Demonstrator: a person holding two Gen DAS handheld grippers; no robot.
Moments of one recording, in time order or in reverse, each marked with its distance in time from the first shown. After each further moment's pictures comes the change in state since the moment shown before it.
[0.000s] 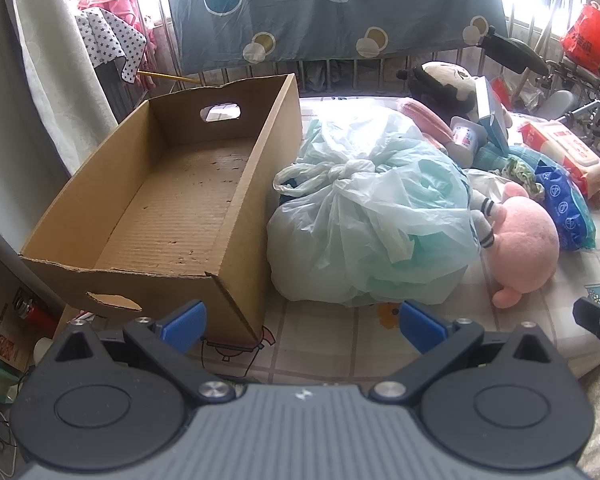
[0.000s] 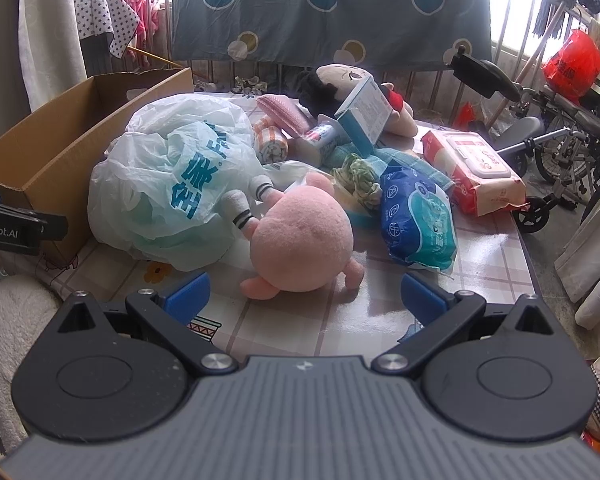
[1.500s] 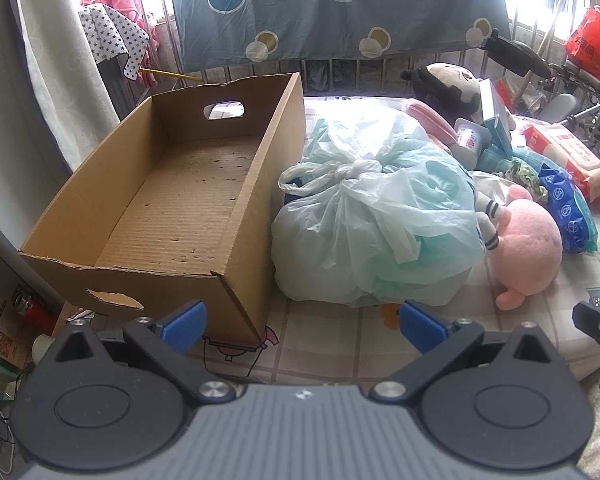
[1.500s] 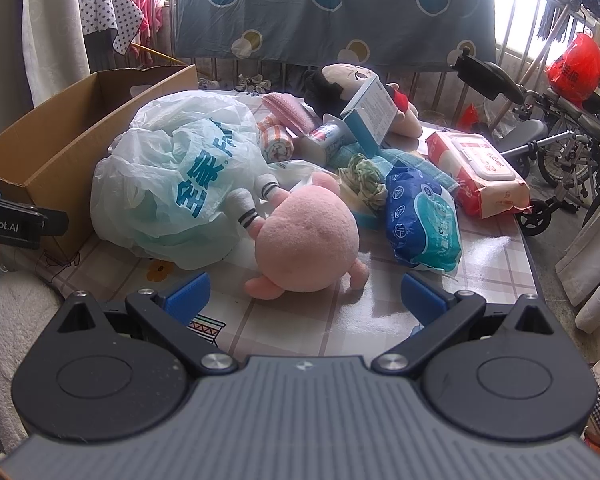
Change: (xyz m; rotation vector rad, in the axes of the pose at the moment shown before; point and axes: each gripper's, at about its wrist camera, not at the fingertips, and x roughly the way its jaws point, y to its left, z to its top) left arm 0.003 0.006 0.001 -0.009 0.005 -0.004; right arm 0.001 0.005 0.000 -0.010 -0.001 0.000
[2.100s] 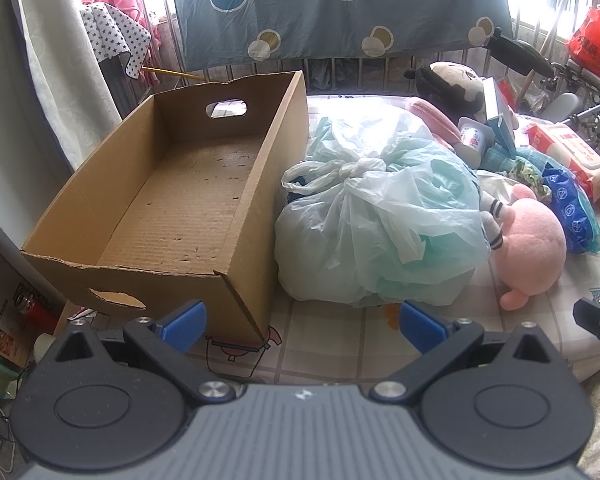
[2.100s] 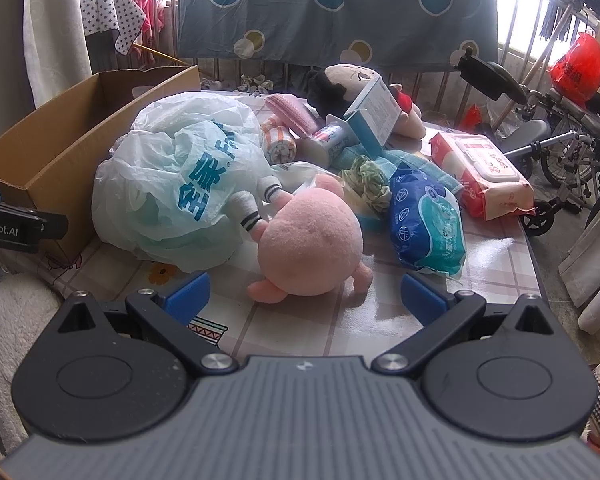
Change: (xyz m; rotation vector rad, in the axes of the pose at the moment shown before) left arm 0.002 0.003 0.002 -0.003 0.006 0.005; right arm 0.004 0.003 0.003 -0.003 0.001 0.011
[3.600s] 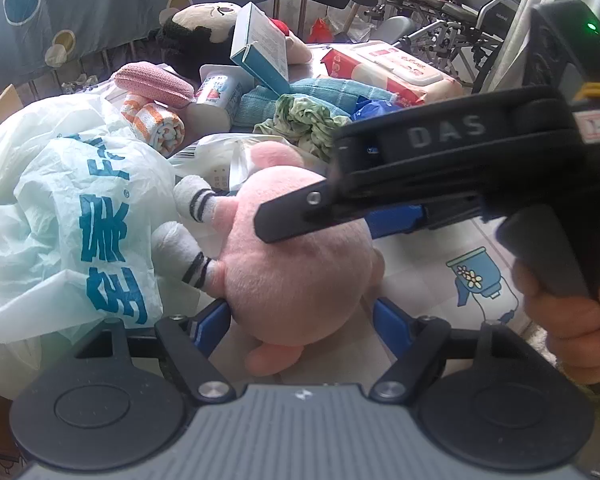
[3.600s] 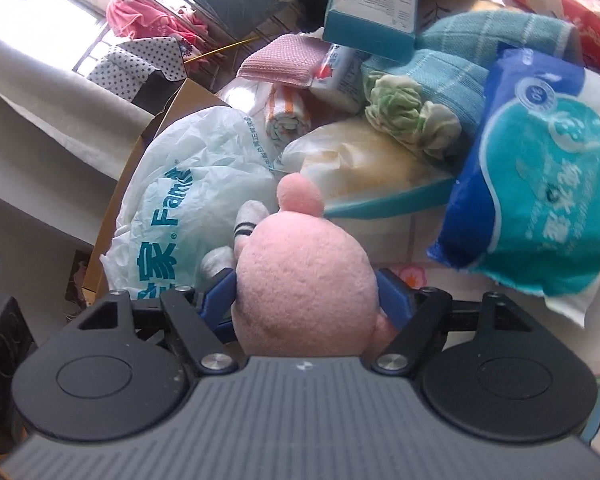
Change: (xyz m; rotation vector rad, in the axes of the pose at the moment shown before) left arm 0.078 -0.166 0.016 0.293 0.086 -0.444; right arm 0.163 -0.126 0.029 0.504 0.291 0.620
